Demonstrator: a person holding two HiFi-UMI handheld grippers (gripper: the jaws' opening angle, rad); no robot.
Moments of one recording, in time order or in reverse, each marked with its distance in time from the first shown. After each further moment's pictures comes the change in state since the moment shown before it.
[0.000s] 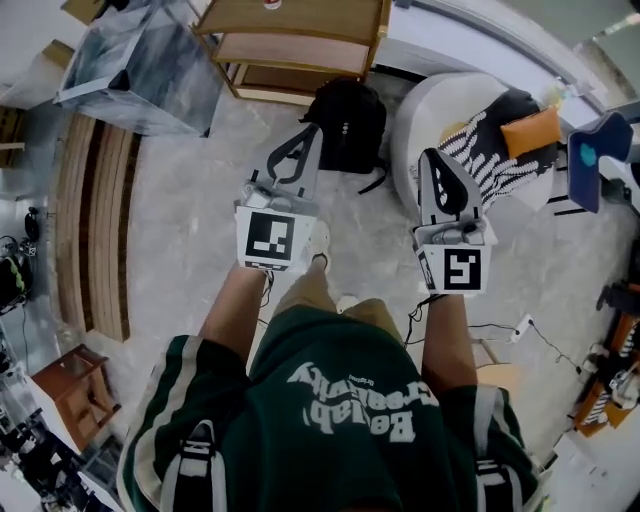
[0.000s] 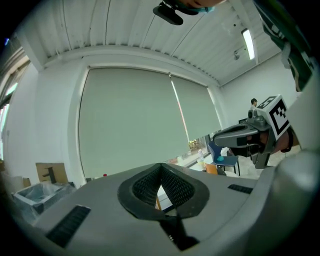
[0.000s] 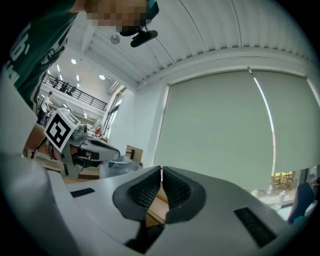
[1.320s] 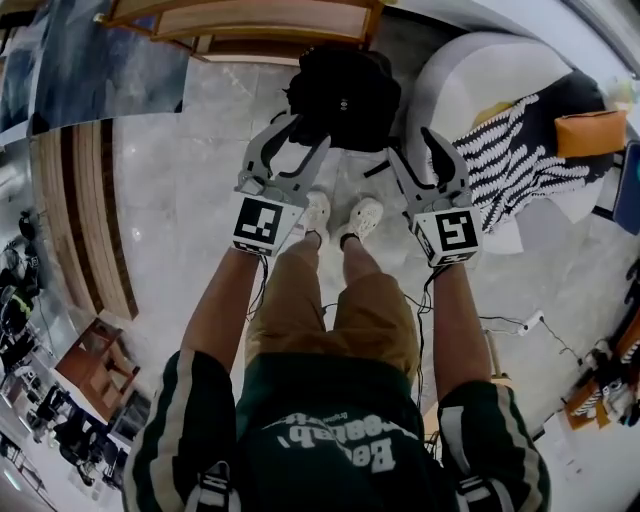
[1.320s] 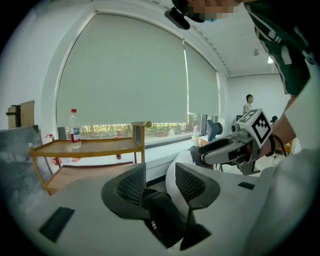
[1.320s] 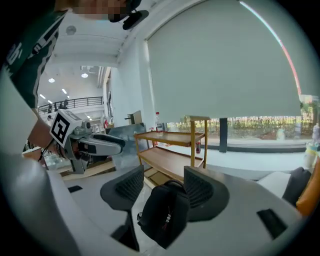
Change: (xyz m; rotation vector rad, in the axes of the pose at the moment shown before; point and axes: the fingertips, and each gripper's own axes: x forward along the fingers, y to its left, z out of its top) left arm 0.225 -0.014 -0.294 -0.182 0.259 -0.153; right arm 0.168 -0.074 -0.364 0.264 0.386 0.213
